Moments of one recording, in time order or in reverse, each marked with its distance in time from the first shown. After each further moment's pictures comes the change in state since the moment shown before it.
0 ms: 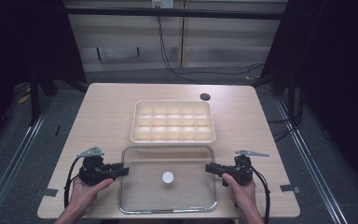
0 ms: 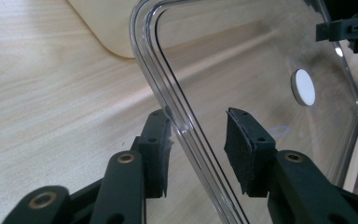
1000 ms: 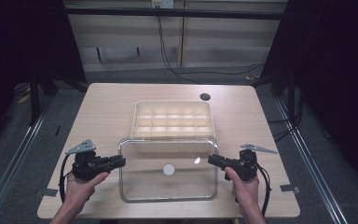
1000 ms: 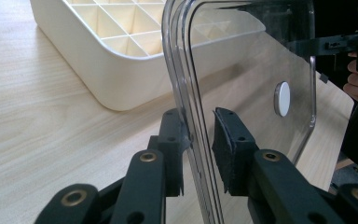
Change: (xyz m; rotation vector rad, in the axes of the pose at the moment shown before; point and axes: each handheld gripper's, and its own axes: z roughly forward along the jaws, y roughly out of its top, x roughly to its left) left arm -0.014 0.022 -0.026 -0.133 -0.023 0.040; right arm 0.024 0.020 -0.018 -0.107 -0.032 -0.029
